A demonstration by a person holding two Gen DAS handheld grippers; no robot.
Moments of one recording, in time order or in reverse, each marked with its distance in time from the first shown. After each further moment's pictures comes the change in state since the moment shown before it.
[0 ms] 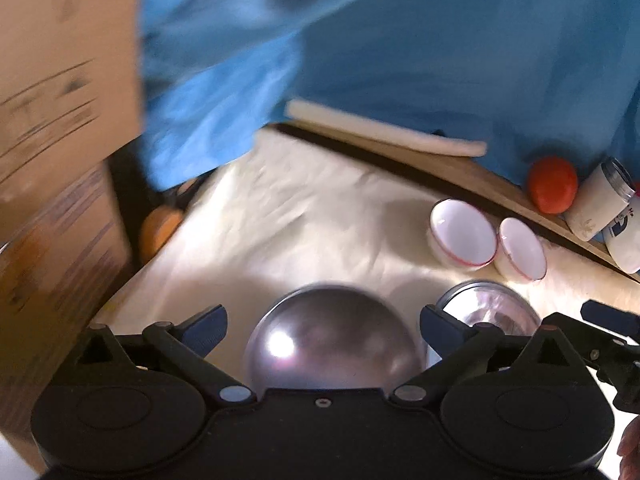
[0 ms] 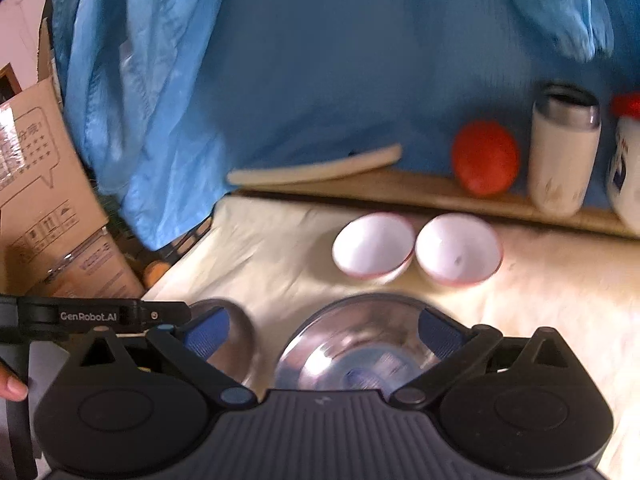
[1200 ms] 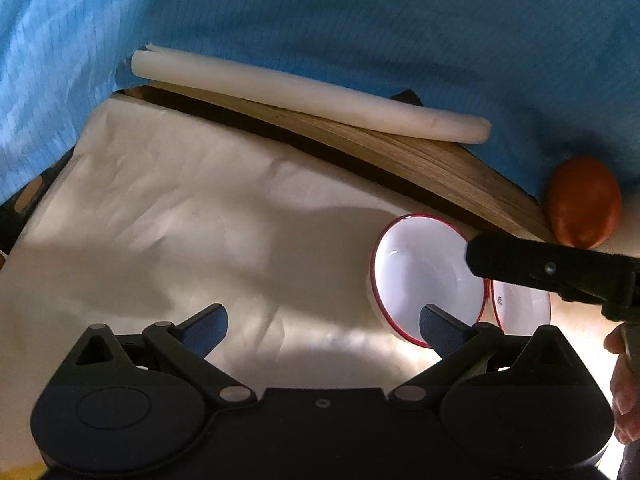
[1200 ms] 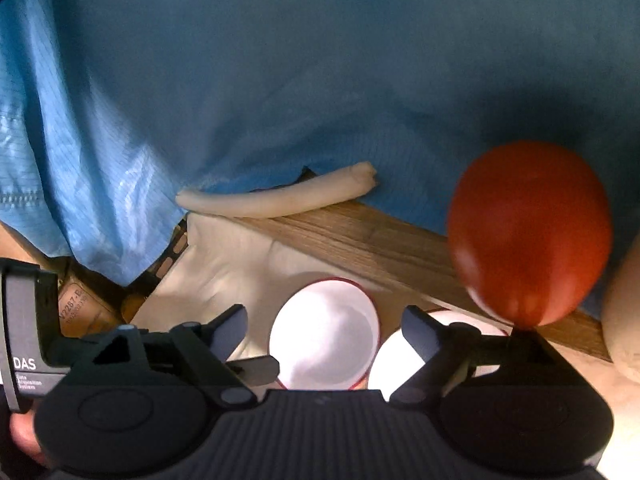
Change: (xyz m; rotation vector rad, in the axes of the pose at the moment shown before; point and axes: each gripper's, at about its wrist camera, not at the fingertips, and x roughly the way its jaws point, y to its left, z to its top) left arm 0.126 -0.059 0.054 -0.049 0.178 -0.088; right arm 0.138 -0.074 0.096 0.055 0.243 0.249
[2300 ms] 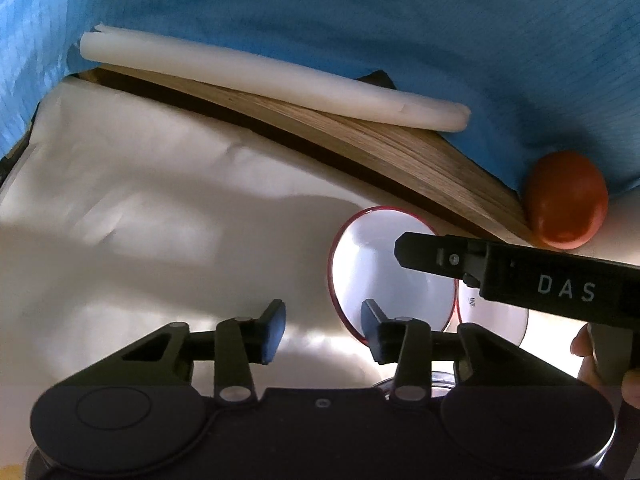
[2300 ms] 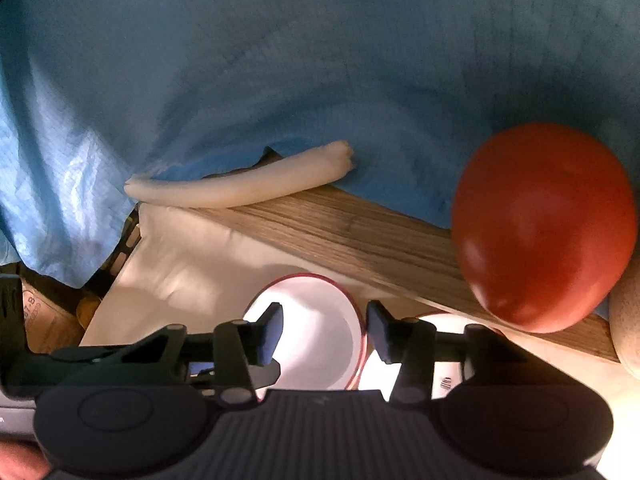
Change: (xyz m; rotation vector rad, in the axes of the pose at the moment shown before) left arm 0.015 -0.008 0.016 -0.017 0.069 -0.082; right arm 0.018 0.004 0.007 0.024 0.079 -0.153
